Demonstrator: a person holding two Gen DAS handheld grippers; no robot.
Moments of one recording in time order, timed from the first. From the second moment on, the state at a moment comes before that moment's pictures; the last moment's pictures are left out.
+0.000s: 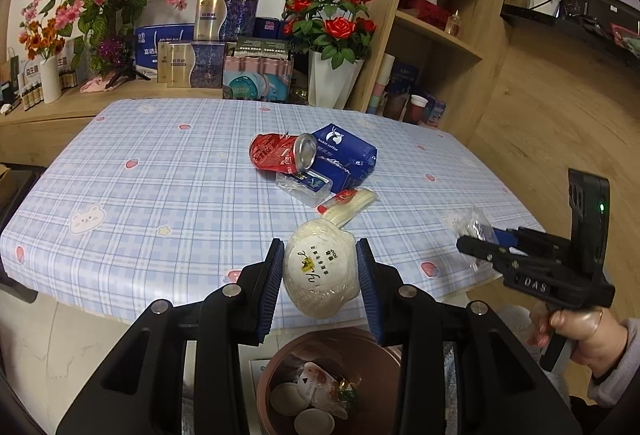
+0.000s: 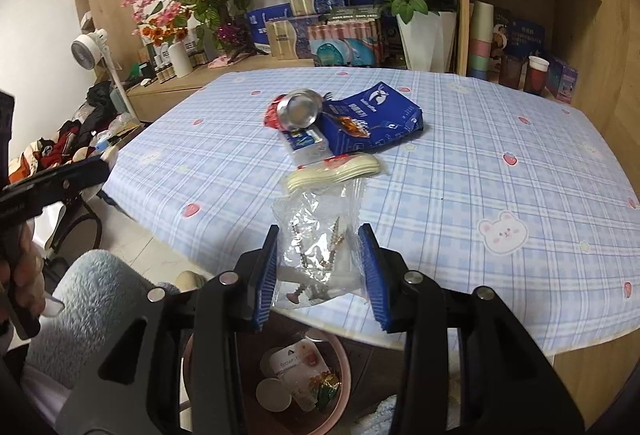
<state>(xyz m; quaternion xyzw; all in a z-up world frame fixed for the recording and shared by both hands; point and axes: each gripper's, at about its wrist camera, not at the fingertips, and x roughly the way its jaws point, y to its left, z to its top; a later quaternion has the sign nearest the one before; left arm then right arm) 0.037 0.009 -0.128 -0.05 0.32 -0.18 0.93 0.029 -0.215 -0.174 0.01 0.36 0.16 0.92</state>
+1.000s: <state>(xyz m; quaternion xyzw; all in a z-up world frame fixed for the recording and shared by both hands) -0.005 0.018 -0.132 -0.06 0.32 -0.17 0.93 -0.025 -0.183 -0.180 -0.01 0.33 0.18 0.93</state>
